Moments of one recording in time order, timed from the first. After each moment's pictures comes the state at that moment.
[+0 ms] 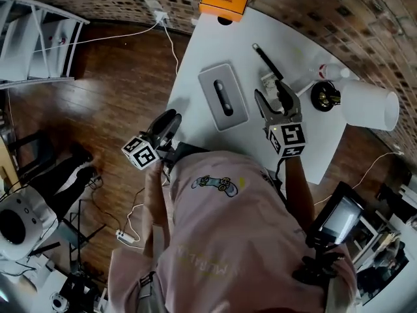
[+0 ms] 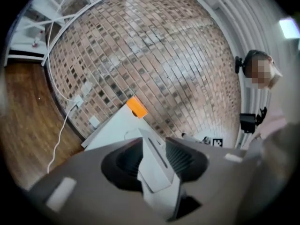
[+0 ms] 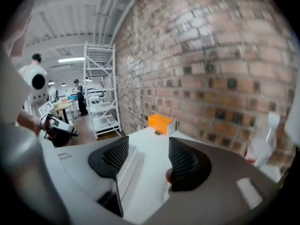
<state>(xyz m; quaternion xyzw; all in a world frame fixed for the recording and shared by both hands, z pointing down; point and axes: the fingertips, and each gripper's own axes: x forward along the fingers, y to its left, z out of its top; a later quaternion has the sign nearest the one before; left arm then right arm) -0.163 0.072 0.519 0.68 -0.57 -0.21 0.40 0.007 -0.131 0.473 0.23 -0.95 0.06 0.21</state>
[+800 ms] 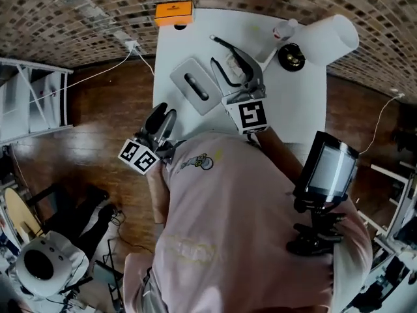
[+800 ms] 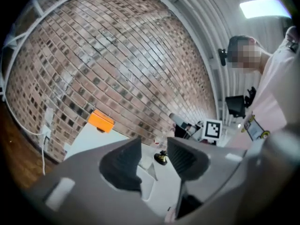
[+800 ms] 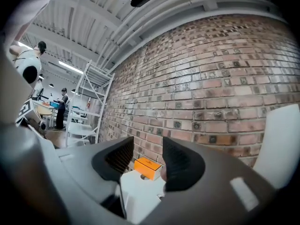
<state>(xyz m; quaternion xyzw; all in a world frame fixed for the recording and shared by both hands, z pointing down) -0.110 0.040 0.419 0.80 -0.52 -0.15 0.26 -0.013 -0.108 0.338 0.33 -0.94 -0.07 0.03</state>
